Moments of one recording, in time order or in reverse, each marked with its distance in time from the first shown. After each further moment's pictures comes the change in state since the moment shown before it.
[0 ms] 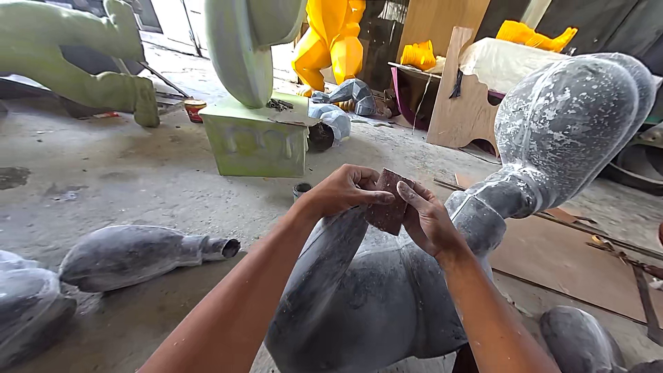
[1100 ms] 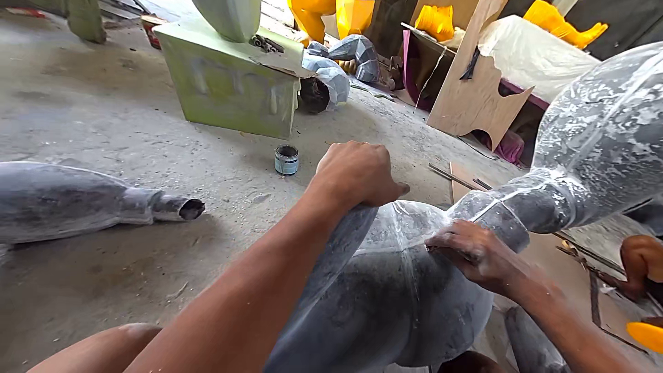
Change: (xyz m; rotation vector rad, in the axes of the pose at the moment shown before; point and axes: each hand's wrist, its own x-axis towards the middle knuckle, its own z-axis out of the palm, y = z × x) left_hand 0.030 0.019 0.040 1.017 0.005 -0.525; right_hand -0.038 -0.018 -0.135 -1.643 -0.634 -0.449
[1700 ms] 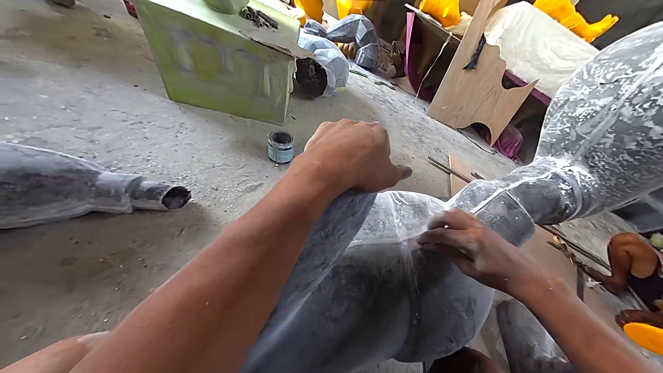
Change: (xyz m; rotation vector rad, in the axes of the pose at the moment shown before) left_hand 0.009 -0.018 -0.004 -0.044 -0.001 0.014; right_hand 0.024 -0.005 0.003 0.037 -0.113 0.043
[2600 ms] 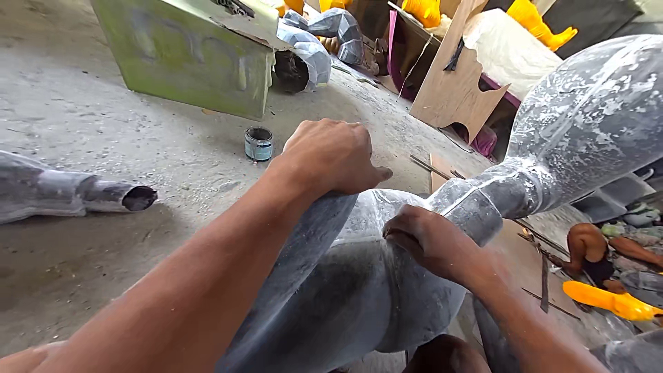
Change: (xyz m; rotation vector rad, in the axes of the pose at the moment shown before) left_hand -0.006 0.005 0.001 0.015 0.028 0.013; right_hand 0.027 -0.036 -0.003 -0.023 -0.138 0.274
